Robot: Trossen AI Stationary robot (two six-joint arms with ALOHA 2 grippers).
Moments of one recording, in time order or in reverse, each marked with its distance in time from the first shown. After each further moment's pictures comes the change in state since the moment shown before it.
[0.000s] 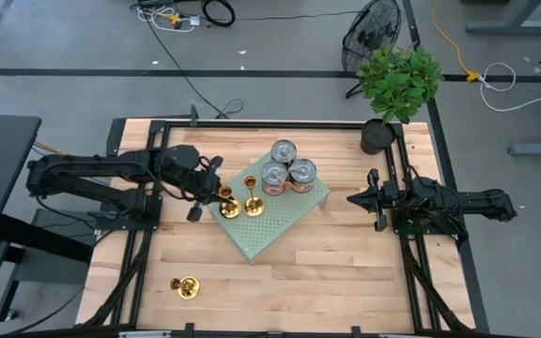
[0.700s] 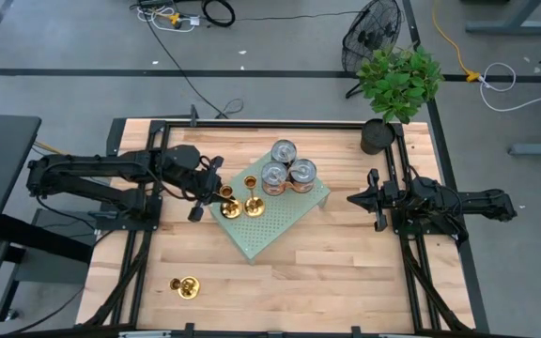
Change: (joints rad) left arm 0.000 0.004 0.000 0.012 0.000 -0.022; right arm 0.000 0.000 0.000 0.000 0.000 0.000
